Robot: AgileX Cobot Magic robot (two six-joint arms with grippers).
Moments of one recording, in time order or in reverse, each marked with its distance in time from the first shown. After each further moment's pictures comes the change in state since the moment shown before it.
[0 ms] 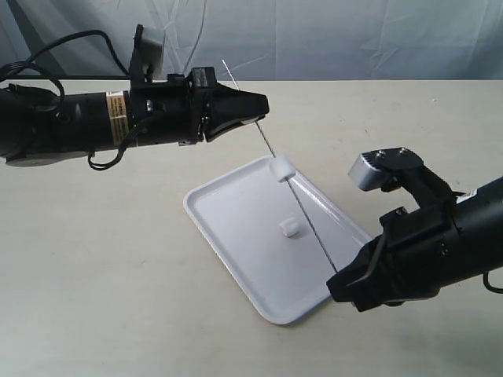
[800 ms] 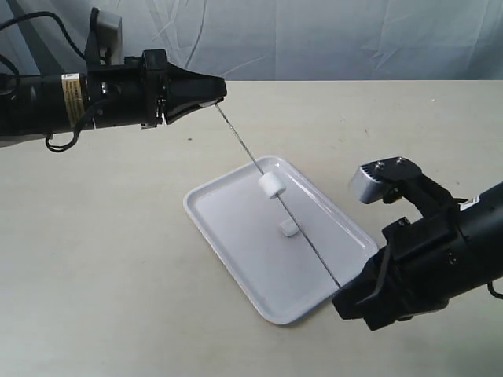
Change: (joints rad) left arm 0.171 0.000 -0.032 0.138 -0.057 -0.038; right arm -0.002 -0.008 0.000 -0.052 0.076 0.010
